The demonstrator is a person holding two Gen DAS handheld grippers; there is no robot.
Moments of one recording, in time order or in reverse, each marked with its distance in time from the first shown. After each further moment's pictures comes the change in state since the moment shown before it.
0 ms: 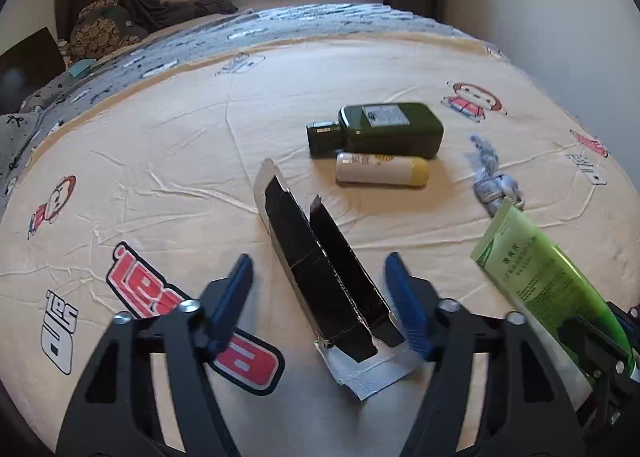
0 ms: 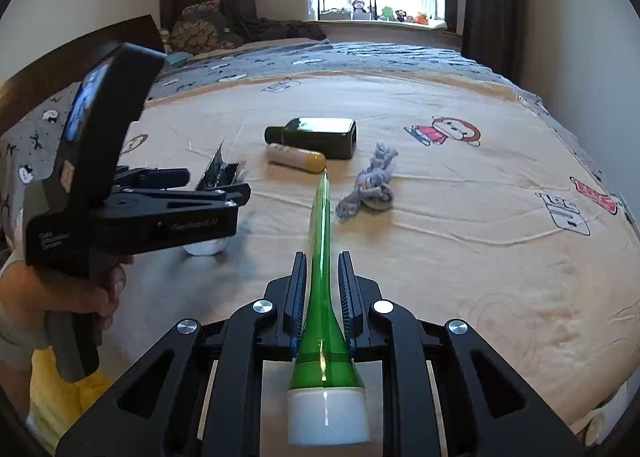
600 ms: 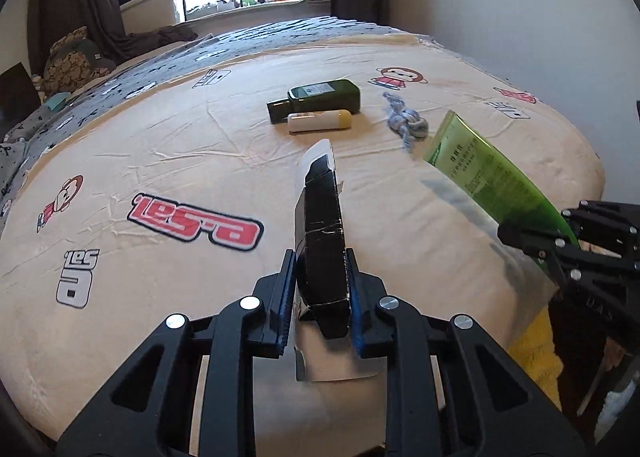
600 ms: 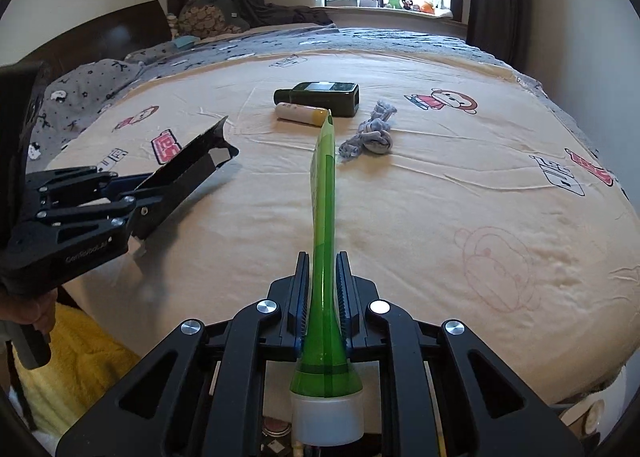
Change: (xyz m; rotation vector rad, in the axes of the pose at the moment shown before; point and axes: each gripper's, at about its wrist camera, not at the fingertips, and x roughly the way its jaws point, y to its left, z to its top) left arm -0.088 -0.001 -0.086 0.152 -0.094 -0.099; right arm -0.023 0.000 -0.042 -0.021 0.029 0.017
